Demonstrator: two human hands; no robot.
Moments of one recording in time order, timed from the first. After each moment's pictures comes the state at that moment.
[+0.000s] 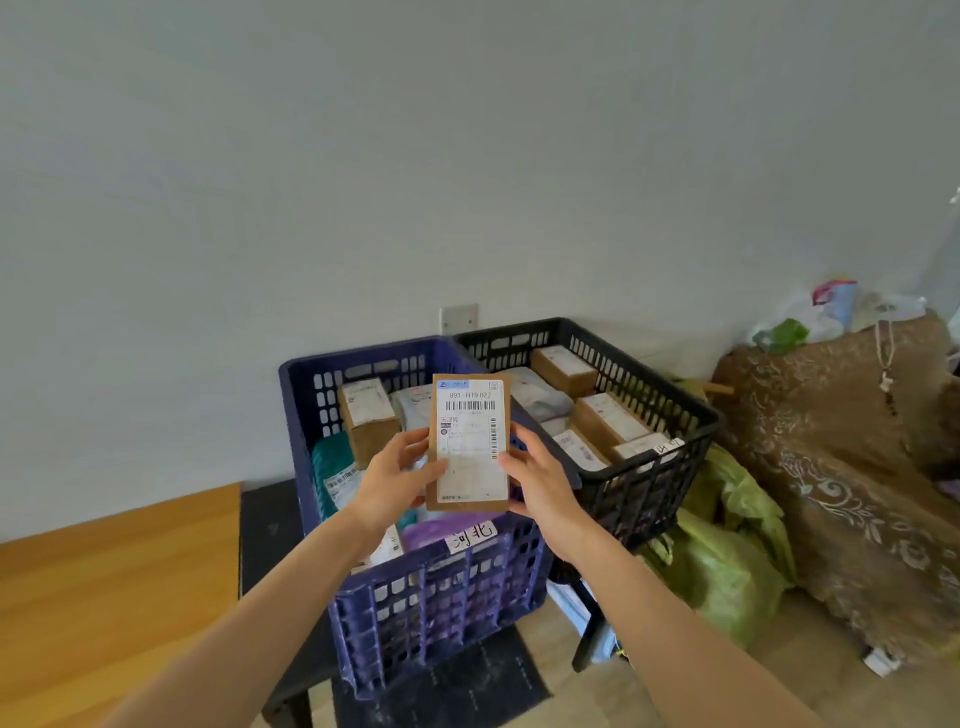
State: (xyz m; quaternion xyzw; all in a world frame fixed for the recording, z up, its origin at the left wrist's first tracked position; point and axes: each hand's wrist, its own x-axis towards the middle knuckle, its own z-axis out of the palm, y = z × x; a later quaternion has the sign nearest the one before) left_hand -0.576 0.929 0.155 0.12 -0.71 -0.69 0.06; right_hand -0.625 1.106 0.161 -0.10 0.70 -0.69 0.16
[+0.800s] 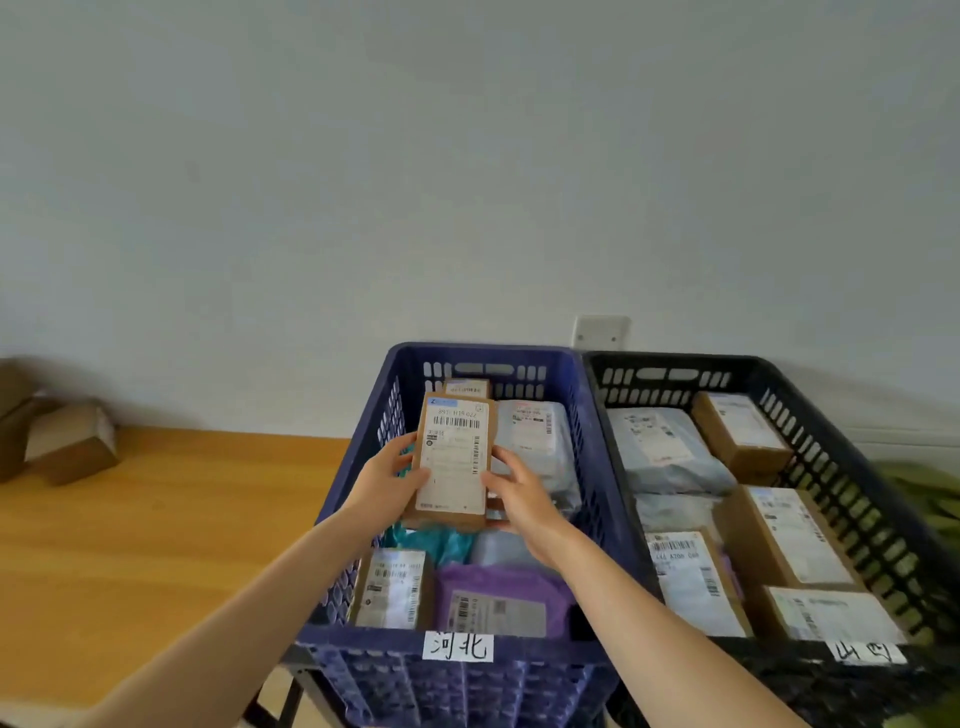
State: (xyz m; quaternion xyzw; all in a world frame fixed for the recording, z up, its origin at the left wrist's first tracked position) left_hand -0.643 0.901 0.139 0.39 -0.70 -0.57 0.17; right_hand -0.772 1.019 0.114 -0.24 0.67 -0.58 0.40
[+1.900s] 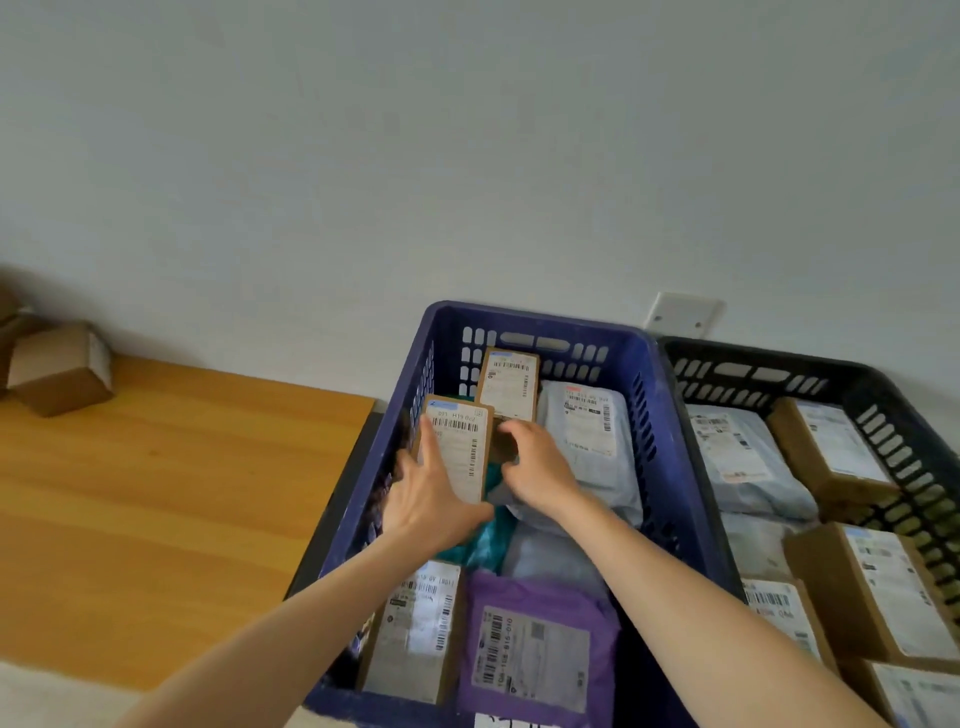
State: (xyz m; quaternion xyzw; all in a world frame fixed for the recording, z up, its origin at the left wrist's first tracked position) left_hand -0.676 0.865 0.083 0.49 -0.83 -0.27 0.02; right_hand -0.818 0.917 0.072 -0.44 0.84 -0.25 0.20
